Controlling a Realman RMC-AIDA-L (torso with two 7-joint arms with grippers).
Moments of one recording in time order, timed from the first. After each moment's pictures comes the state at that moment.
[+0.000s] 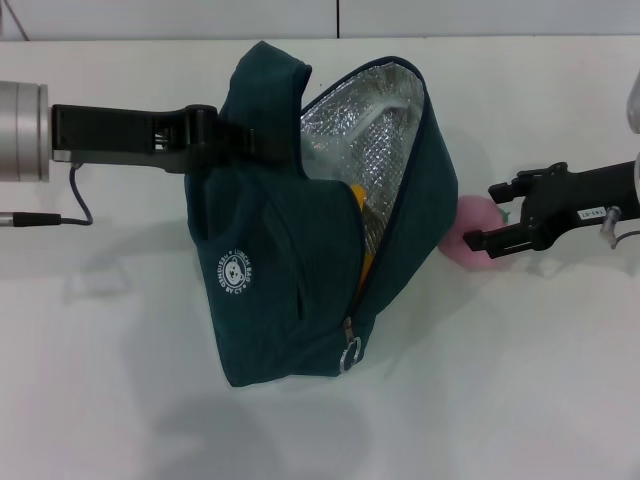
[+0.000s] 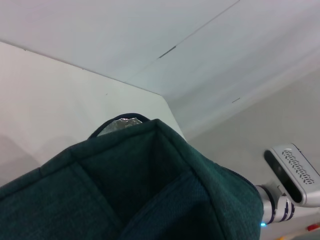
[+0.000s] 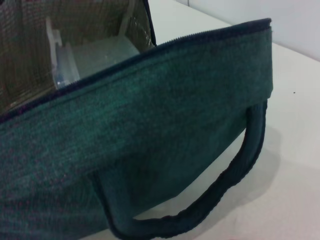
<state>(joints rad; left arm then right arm) -0.55 -2.07 0.80 1.04 1.94 1.75 -2.52 0.65 2.01 -1.09 -0.77 -2.10 -1.25 1.68</state>
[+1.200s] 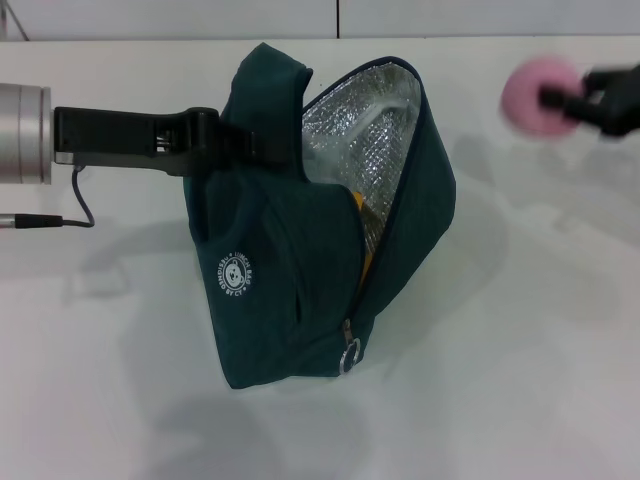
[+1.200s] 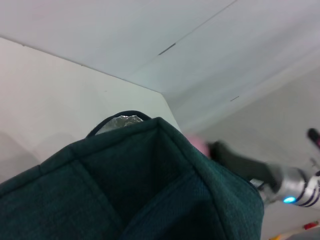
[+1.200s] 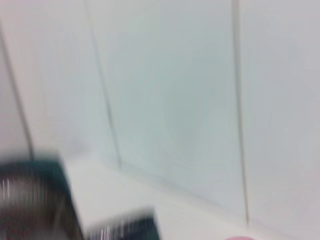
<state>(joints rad) -0.56 -2.06 0.80 1.02 1.94 1.75 -2.51 0.51 2.01 -0.89 -0.95 -1.81 -1.31 1.65</state>
